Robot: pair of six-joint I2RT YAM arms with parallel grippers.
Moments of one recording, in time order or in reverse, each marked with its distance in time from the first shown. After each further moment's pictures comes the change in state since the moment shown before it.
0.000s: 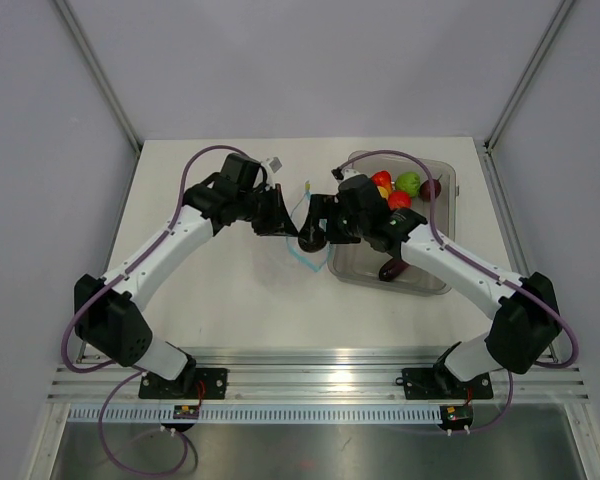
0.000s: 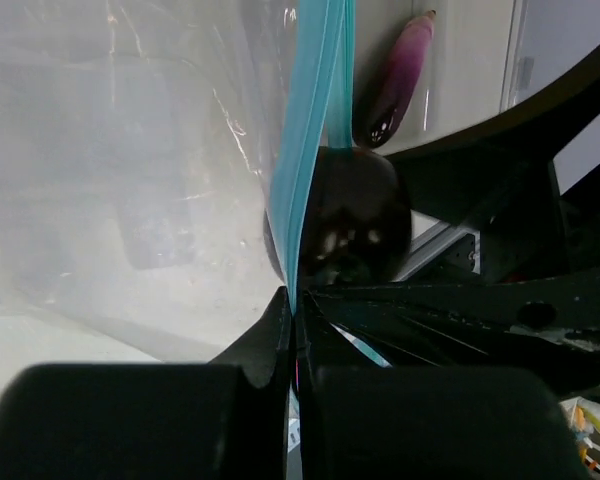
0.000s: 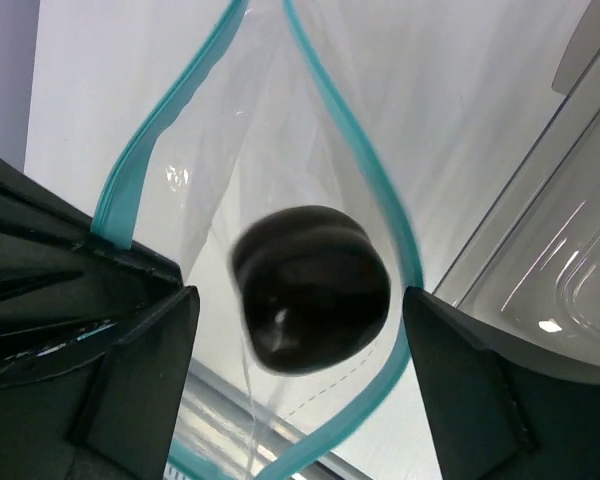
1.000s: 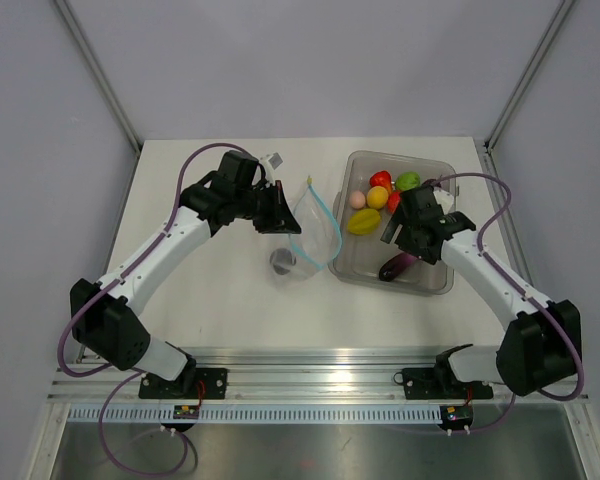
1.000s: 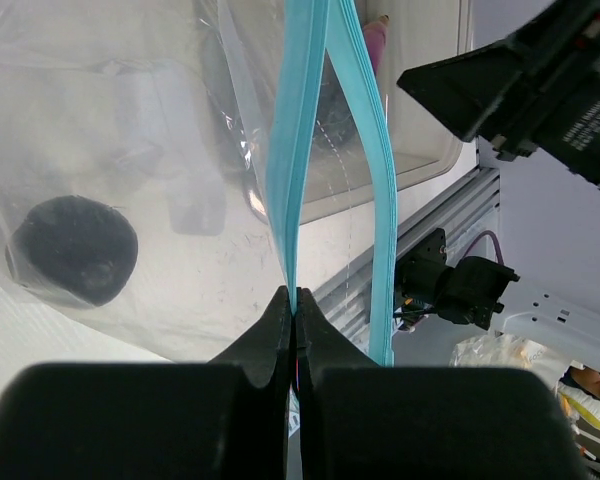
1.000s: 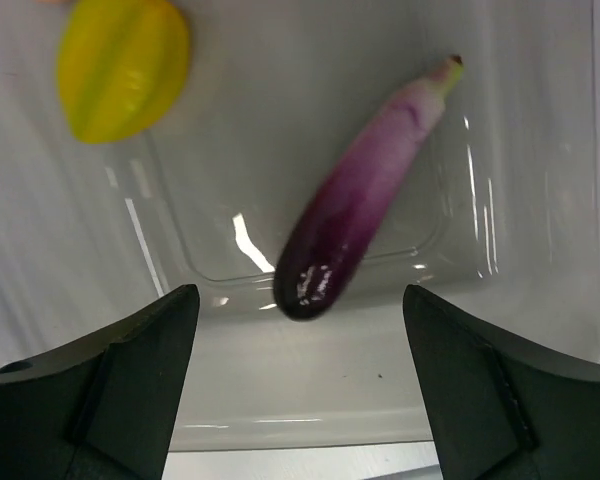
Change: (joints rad) left arm -0.001 -0.029 0.011 0.020 0.043 -0.023; right arm -0.340 -0.168 -0.165 -0.317 0.364 0.111
